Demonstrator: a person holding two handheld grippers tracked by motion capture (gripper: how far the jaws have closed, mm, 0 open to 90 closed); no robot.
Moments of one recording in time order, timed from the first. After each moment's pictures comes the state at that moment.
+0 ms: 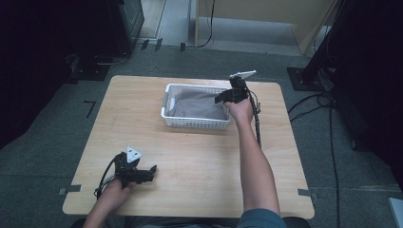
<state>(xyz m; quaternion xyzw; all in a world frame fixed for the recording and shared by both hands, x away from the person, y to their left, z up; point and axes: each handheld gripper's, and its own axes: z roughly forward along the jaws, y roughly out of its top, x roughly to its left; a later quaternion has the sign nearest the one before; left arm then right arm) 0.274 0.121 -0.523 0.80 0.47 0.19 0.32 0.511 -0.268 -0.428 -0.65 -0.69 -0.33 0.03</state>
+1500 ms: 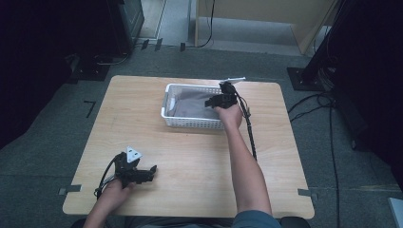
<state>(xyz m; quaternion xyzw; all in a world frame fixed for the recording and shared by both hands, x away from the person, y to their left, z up) 0.274 0.121 -0.523 0.80 0.47 0.19 0.32 0.513 -0.238 -0.462 -0.63 -0.69 -0.36 0.05</state>
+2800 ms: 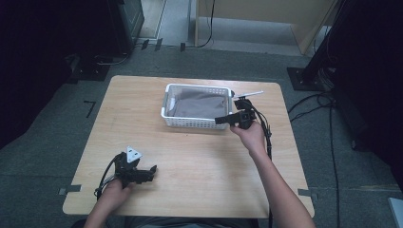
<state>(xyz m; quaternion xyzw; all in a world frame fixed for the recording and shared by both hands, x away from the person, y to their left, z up) 0.274 0.121 -0.523 0.80 0.47 0.19 0.31 0.409 -0.277 -0.428 -0.54 -0.75 -0.39 0.04</state>
